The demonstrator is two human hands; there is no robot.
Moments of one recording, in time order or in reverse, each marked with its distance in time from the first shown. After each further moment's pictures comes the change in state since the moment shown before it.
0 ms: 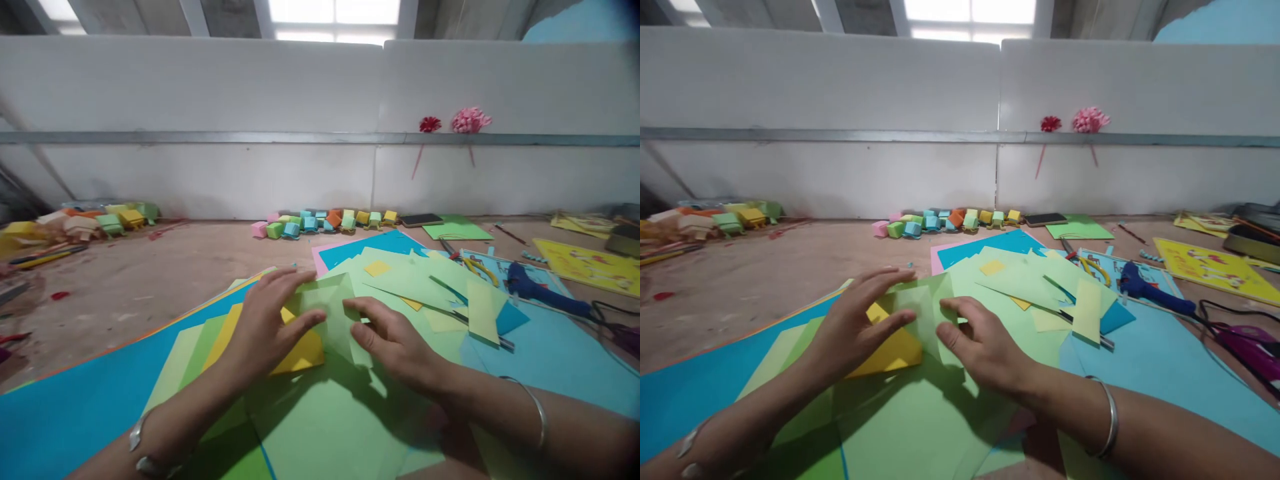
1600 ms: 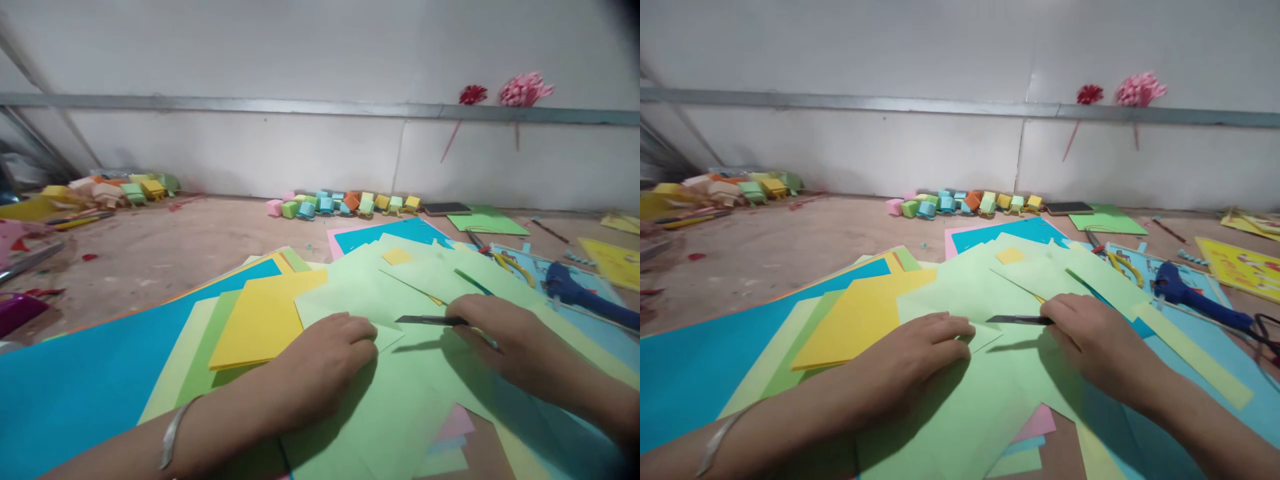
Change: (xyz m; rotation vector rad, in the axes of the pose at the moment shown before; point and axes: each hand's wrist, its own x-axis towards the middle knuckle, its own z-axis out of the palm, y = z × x) left_hand -0.030 0.027 0.030 0.136 -0.581 0.380; right_hand -0.039 0.026 -0.097 -0.911 -0.125 -0.197
